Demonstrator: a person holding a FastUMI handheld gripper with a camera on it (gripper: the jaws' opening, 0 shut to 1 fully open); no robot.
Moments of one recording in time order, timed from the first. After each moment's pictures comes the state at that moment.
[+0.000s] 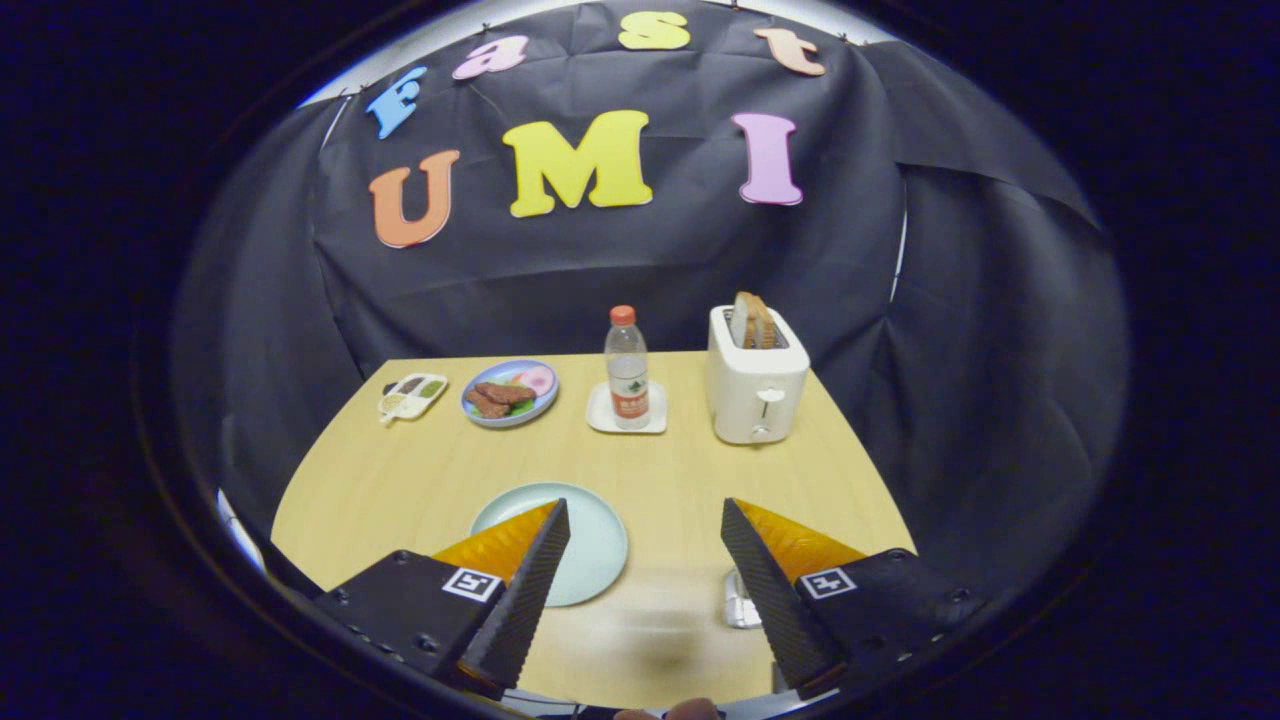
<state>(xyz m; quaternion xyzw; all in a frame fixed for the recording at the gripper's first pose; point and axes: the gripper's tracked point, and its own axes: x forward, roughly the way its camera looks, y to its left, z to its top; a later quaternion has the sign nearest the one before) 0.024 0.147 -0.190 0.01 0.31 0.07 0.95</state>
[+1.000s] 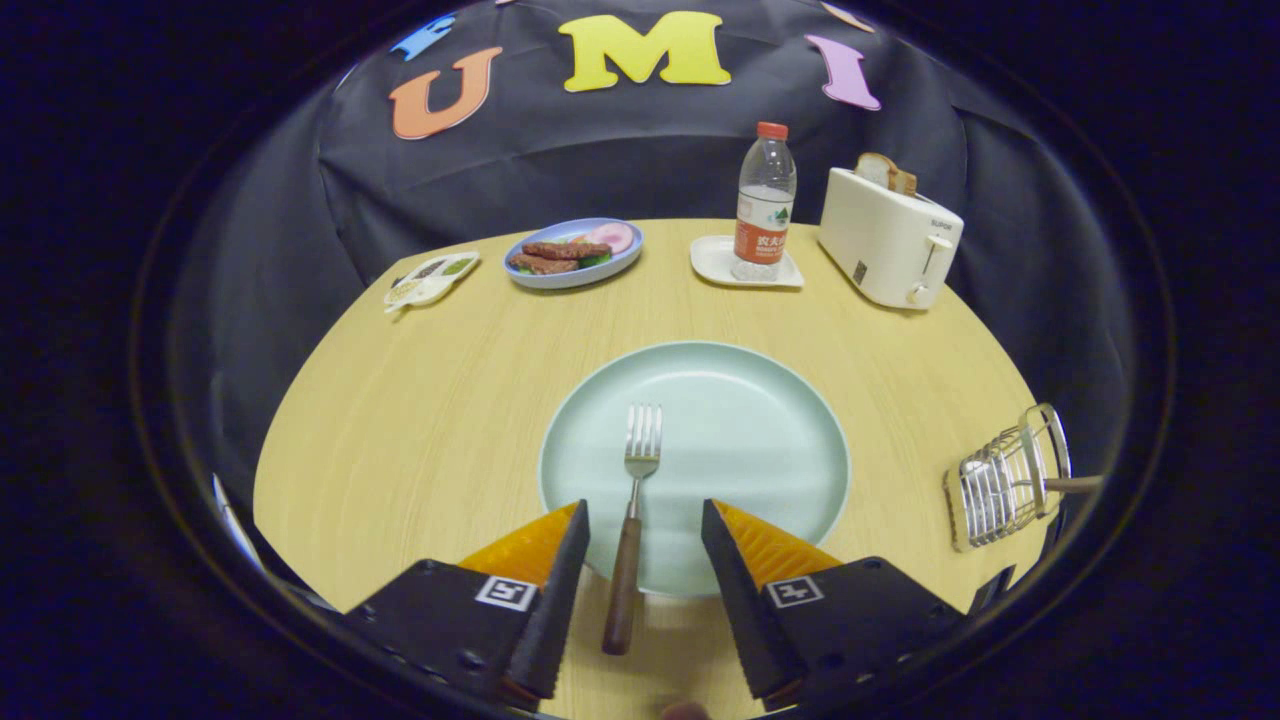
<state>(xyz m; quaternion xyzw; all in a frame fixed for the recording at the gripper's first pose) 0.019 0.282 -0.370 0.00 0.42 0.07 0.90</state>
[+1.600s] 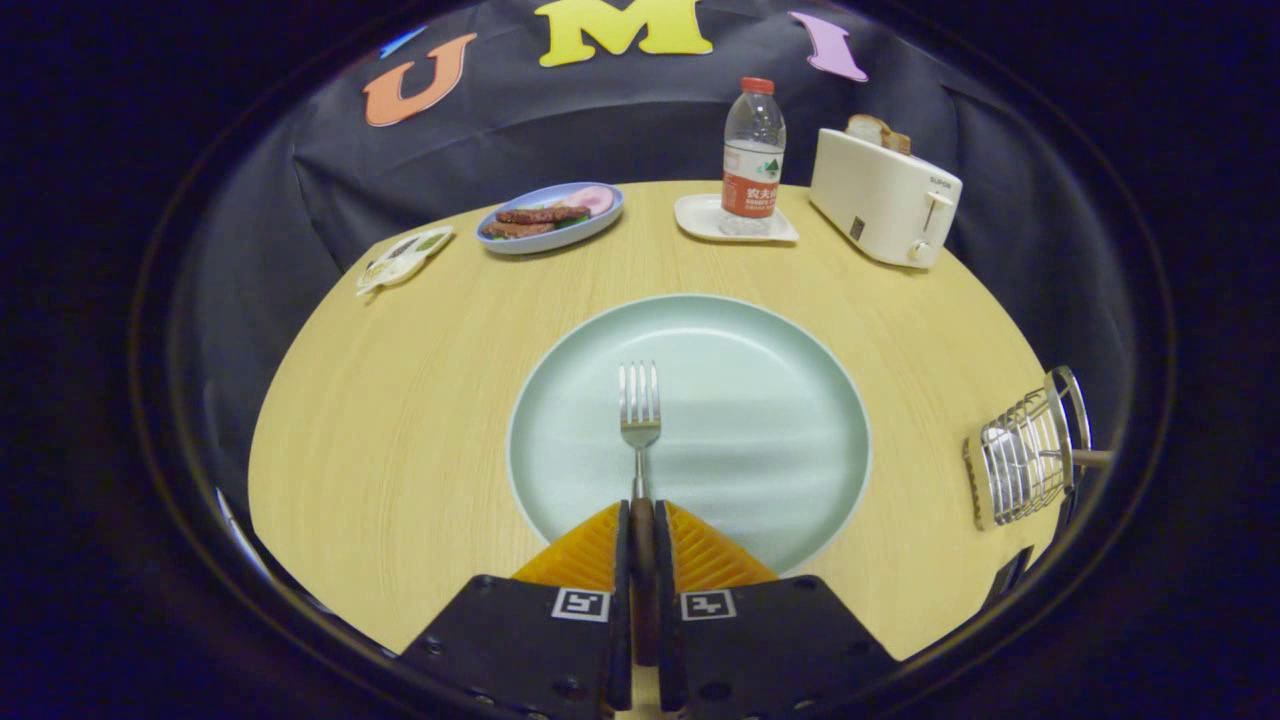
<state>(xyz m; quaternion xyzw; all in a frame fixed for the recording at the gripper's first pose) 0.014 0.281 -0.399 0.01 0.47 0.05 0.88</state>
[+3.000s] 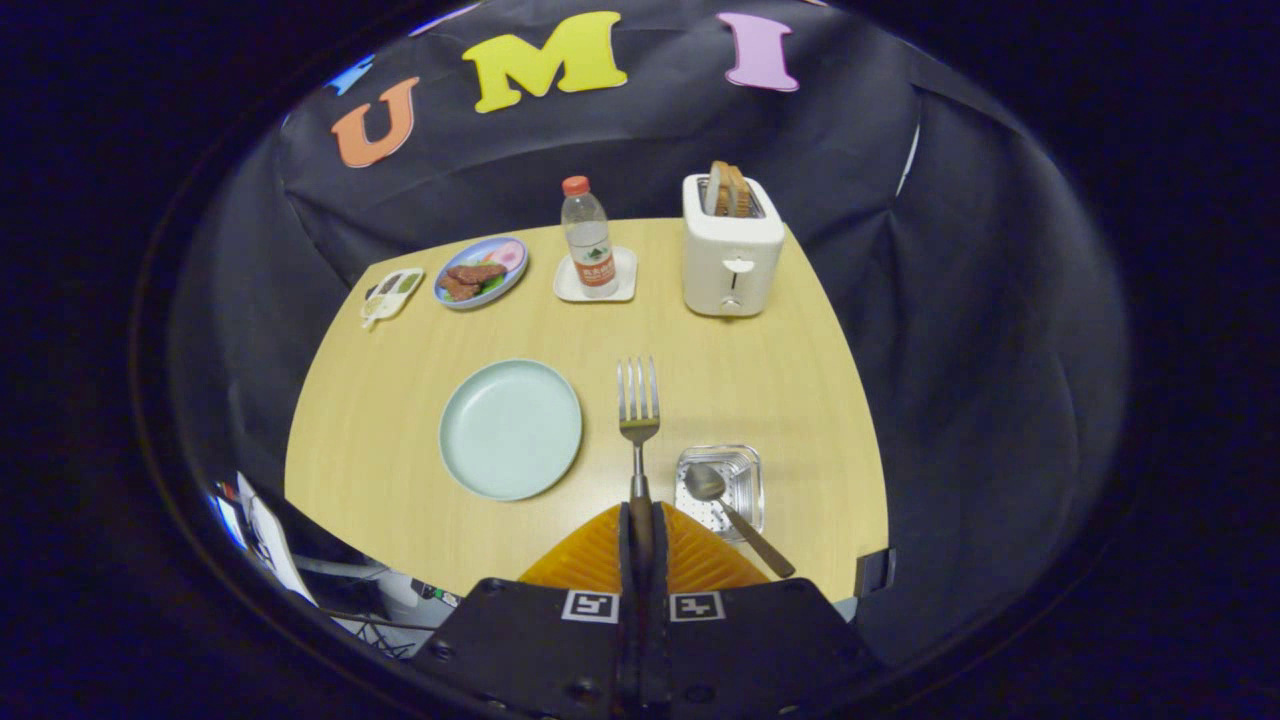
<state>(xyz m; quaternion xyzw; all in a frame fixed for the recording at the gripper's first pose) -0.022 0.037 -0.200 0.00 0.52 0.05 0.85</state>
